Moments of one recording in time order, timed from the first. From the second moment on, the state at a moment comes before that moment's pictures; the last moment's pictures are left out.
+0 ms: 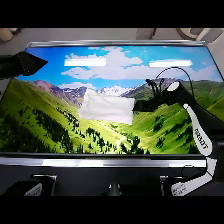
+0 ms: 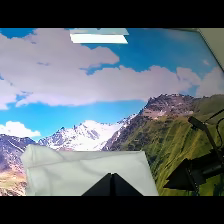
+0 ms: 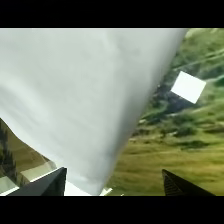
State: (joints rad) left arm -0.04 -1.04 1.50 0.96 -1.13 -1.45; right arm 0.03 -1.73 1.32 -0.83 1.21 1.03
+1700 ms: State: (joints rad) left arm -0.04 -1.04 1.48 0.97 -1.13 -1.45; right arm -1.10 -1.46 1.17 -1.32 1.47 1.00
